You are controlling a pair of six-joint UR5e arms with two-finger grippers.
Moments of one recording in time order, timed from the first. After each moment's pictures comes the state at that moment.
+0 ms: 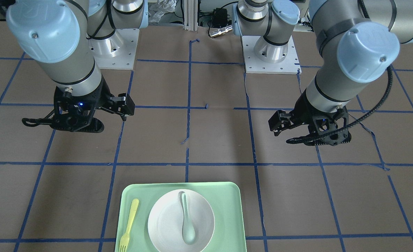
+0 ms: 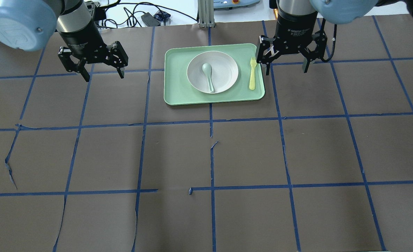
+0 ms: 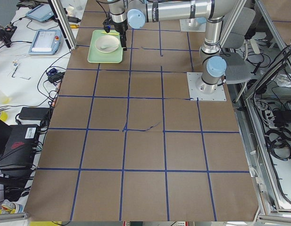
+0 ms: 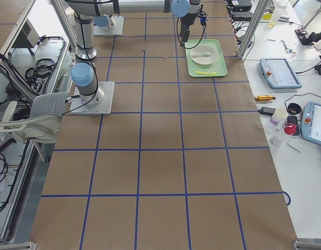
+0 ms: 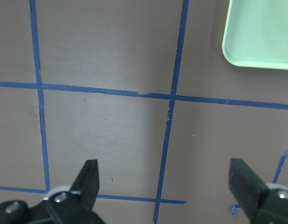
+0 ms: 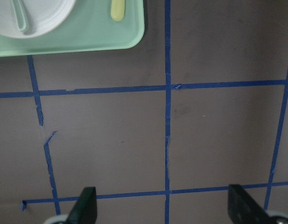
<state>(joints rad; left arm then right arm) -1.55 -1.79 -1.45 -1.56 1.62 -0.06 1.67 -1.34 1.37 -1.45 -1.61 0.13</state>
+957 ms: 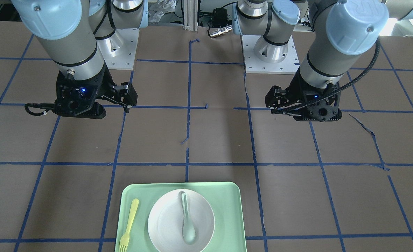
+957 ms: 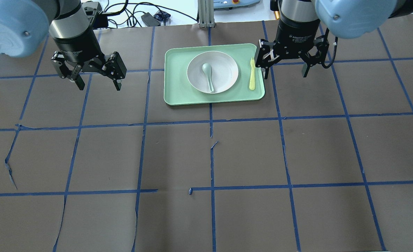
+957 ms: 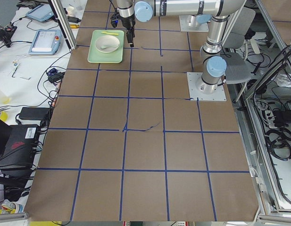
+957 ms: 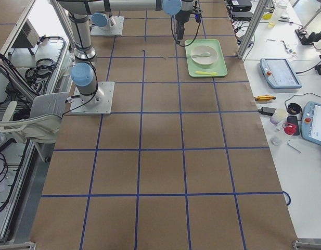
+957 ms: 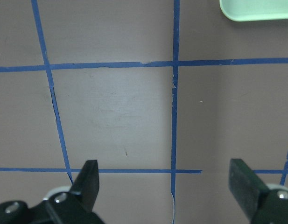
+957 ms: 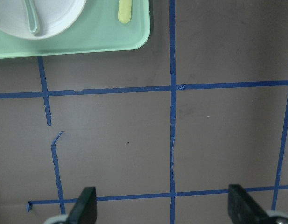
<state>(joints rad) -1.56 -1.72 -1.48 -1.65 1.64 0.02 1.68 -1.39 1.42 -1.50 -1.60 0.14</state>
